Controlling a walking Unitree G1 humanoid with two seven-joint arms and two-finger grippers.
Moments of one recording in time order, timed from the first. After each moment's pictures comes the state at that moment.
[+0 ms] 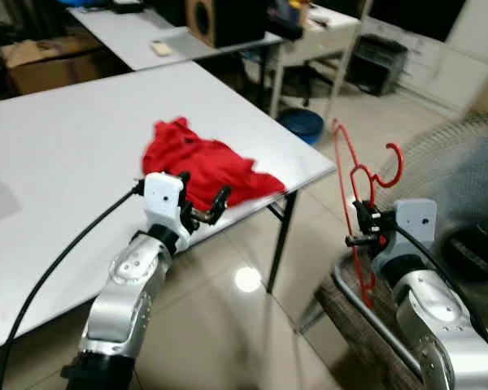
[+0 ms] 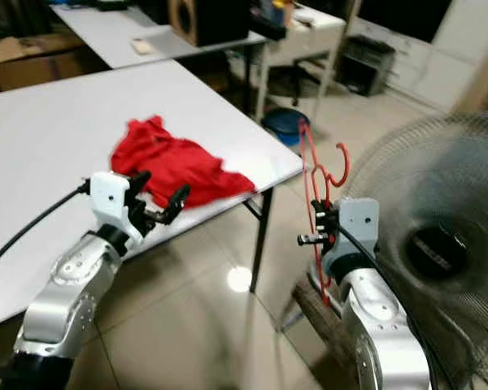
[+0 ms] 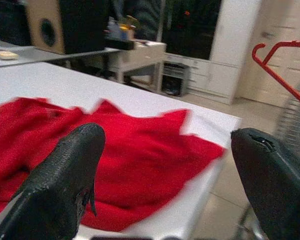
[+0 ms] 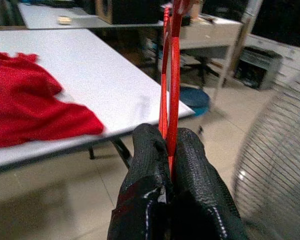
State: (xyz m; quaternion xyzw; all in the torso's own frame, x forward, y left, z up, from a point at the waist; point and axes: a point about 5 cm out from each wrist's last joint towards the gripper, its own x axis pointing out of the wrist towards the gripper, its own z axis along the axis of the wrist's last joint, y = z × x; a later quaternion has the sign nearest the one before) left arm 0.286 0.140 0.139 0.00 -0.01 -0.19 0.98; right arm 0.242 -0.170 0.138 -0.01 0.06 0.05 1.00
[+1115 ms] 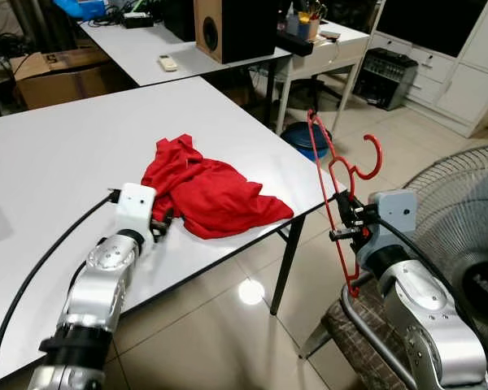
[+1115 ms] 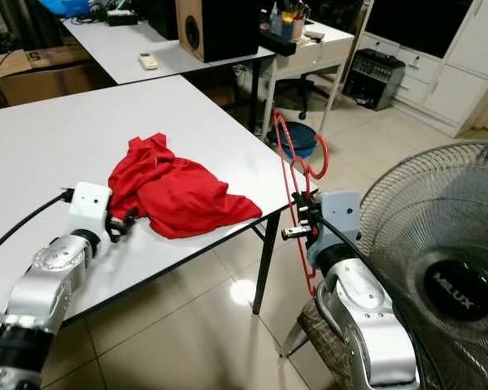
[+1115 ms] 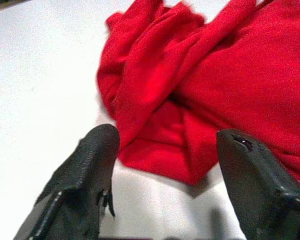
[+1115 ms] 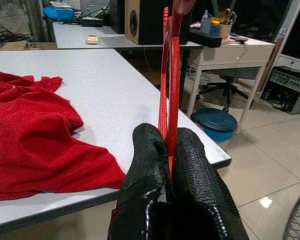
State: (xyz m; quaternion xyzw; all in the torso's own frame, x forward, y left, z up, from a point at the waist) left arm 0.312 0.205 0.095 0.10 0.17 -0.03 0.98; right arm 0.252 -0.158 0.143 -0.01 0.04 0.09 0.99
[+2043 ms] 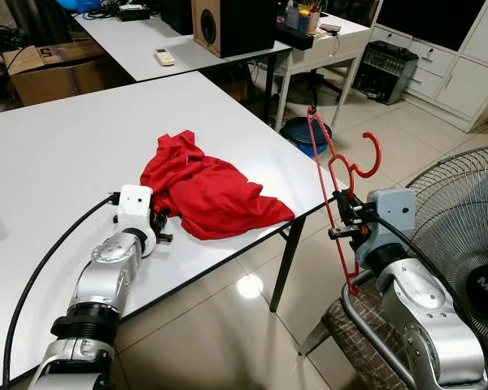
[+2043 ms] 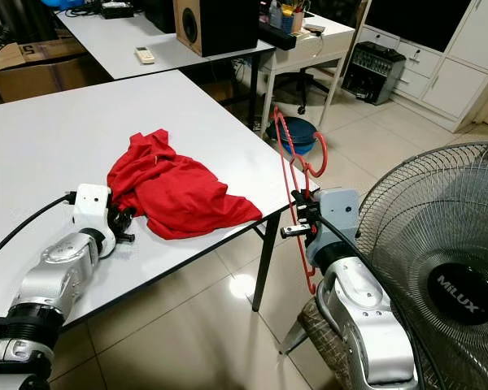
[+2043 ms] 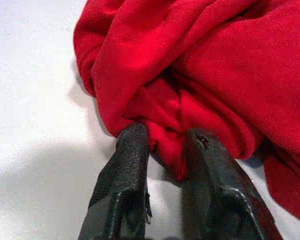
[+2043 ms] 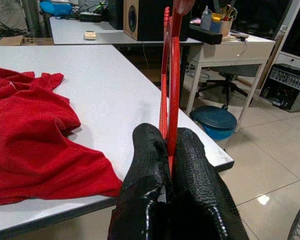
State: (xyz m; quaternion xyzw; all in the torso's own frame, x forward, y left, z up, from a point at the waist) left arm 0.326 0.206 0.077 0.03 0.19 -0.05 0.98; right arm 0.253 -0.156 0.144 -0.02 0.04 0.09 0.99
